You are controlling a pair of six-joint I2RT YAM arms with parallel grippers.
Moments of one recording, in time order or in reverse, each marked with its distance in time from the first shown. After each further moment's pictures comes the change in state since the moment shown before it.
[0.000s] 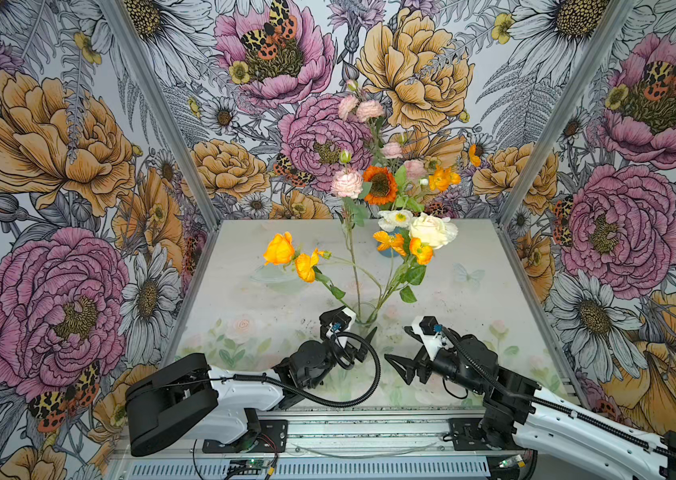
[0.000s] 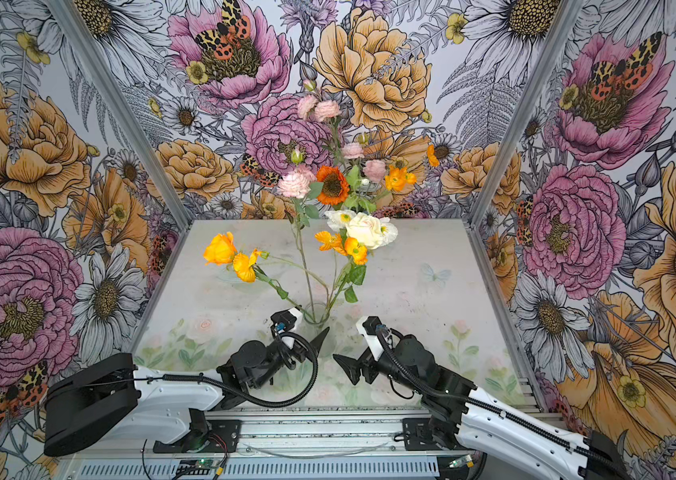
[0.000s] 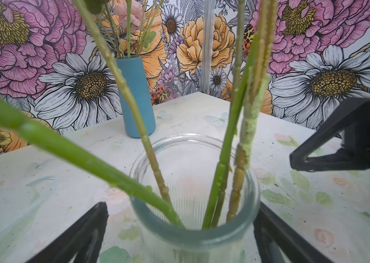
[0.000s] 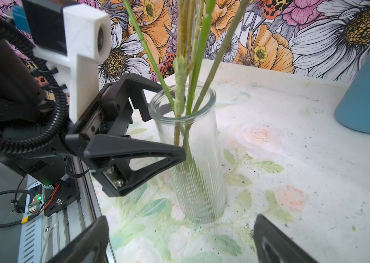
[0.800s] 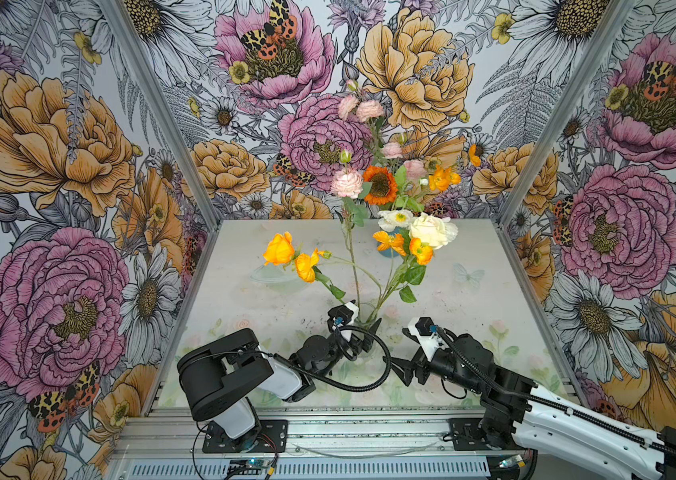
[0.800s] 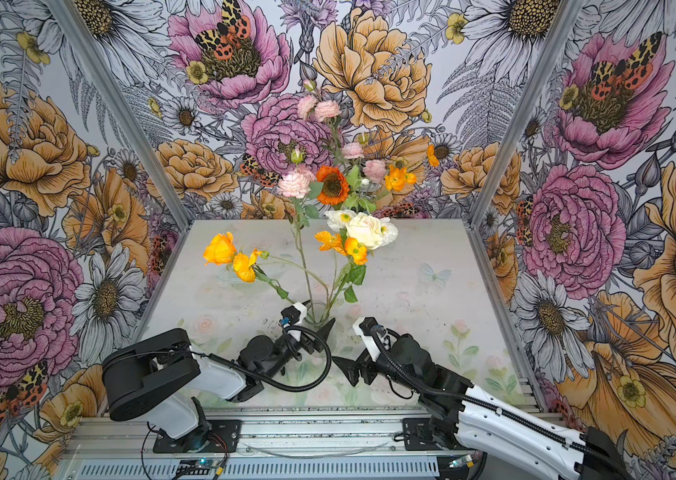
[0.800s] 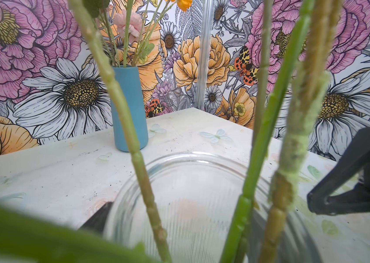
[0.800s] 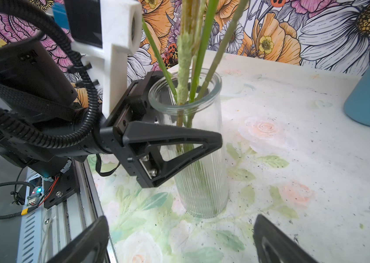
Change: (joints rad) left arm 0.064 0.306 0.034 0.373 0.093 -0.037; right arm 0.000 0.030 0.000 0.002 -0.012 -0.007
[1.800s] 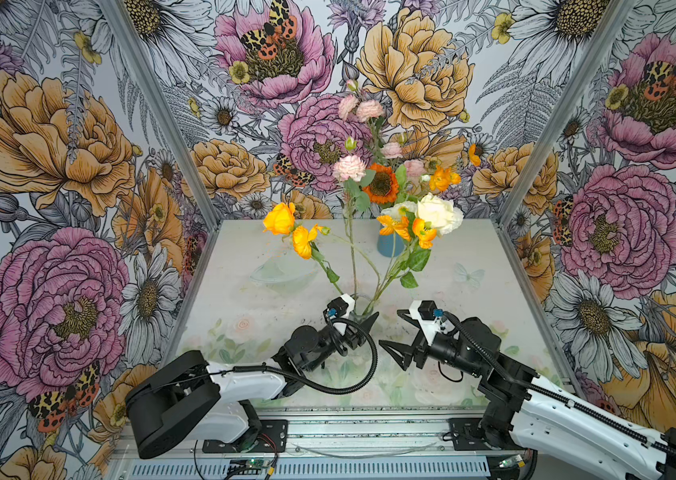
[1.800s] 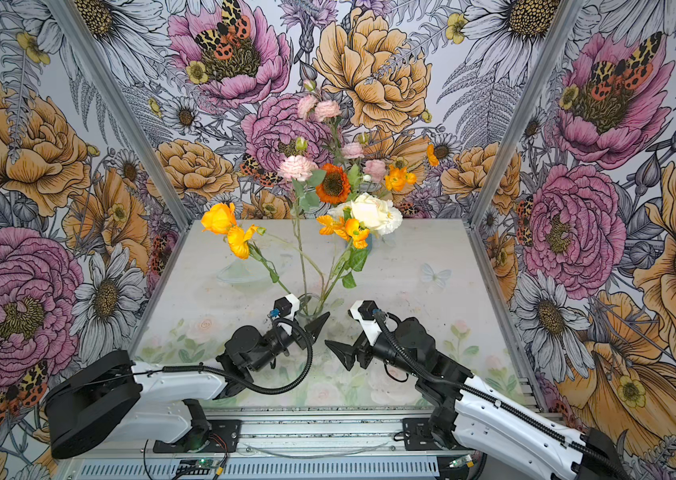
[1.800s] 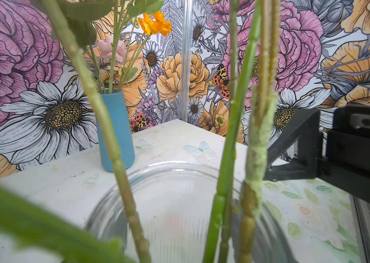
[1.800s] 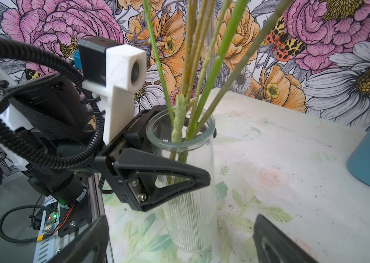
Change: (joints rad) left arm 0.063 -0.386 0.059 -0.415 0.161 0.013; right arm -0.116 0.093 0.153 0.093 -0.158 -0.061
